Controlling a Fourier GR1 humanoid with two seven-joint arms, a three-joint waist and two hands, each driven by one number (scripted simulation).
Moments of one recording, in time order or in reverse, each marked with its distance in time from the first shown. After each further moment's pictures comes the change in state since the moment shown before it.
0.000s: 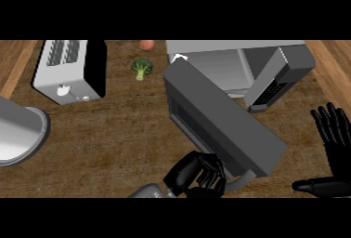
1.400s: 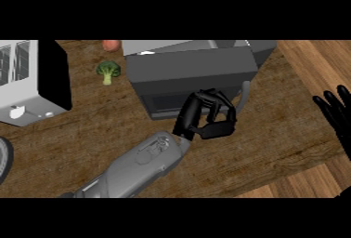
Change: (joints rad) left arm -0.414 -0.016 0.103 0.158 0.525 0.333 -0.108; right arm -0.069 -0.132 0.035 -0.241 -0.256 0.227 0.199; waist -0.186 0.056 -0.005
